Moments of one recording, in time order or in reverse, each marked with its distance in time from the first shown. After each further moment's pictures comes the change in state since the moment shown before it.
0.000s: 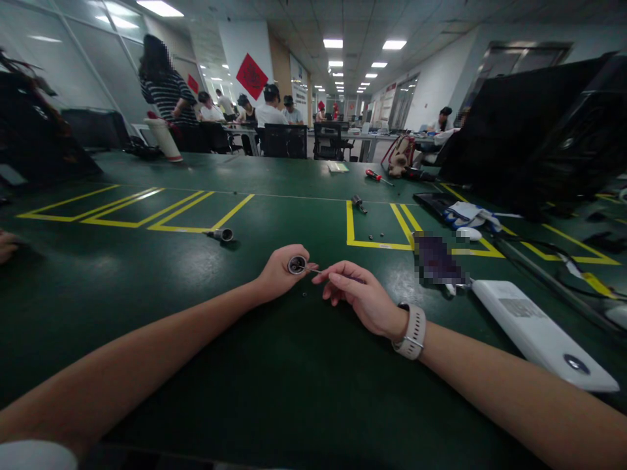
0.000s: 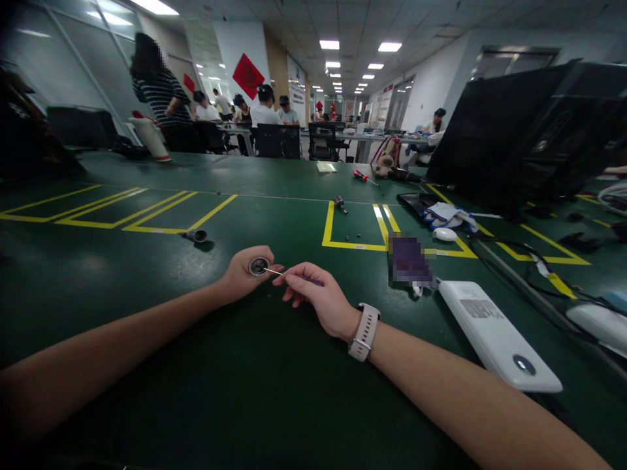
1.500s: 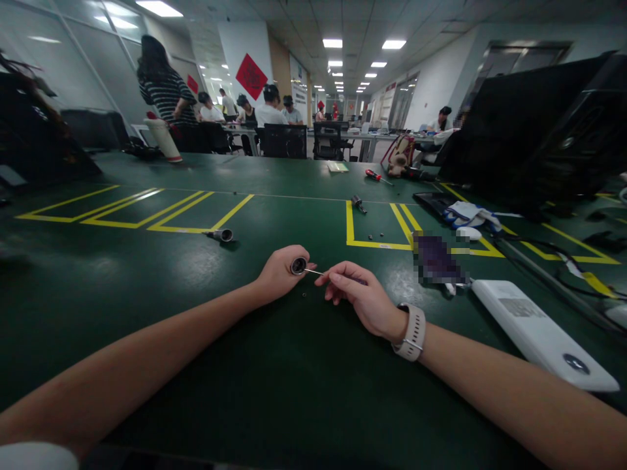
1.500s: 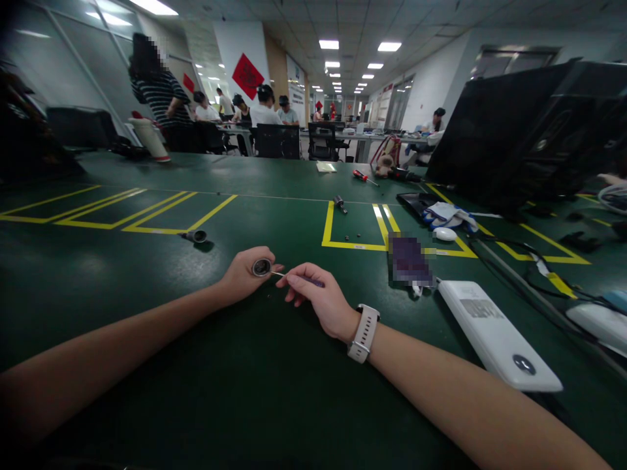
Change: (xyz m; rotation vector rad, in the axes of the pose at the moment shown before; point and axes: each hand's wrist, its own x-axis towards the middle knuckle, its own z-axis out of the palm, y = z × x) left_hand 0.001 -0.003 0.000 0.108 -0.025 -0.023; right_hand -0.002 0.001 0.000 -0.065 0.042 -0.025
